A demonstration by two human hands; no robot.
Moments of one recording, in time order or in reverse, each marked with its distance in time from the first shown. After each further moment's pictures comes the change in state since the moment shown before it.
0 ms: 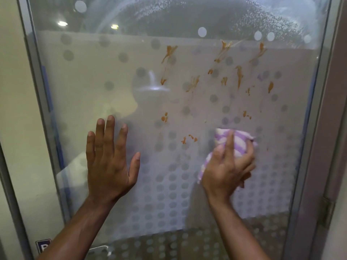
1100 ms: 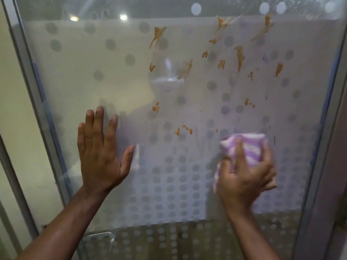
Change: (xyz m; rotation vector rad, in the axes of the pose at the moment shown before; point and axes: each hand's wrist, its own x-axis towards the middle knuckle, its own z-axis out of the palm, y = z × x) left_hand 0.000 0.001 0.003 0.010 0.023 -0.003; right_hand -0.002 0.072 -0.019 -0.093 -0.058 -0.106
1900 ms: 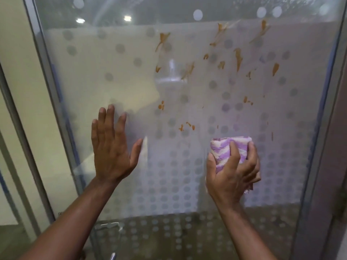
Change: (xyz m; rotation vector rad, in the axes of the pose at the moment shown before) left_hand 0.001 0.004 -0.007 0.011 -0.045 -0.029; right_hand -0.023 -0.010 0.003 -0.034 -0.038 -0.071
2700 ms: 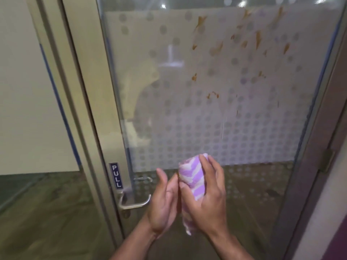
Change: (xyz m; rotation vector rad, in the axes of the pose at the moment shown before) left_hand -0.146 0.089 -0.198 -2.060 -0.799 -1.027; right_hand -0.146 -0.121 -0.186 0.621 -0.559 0.094
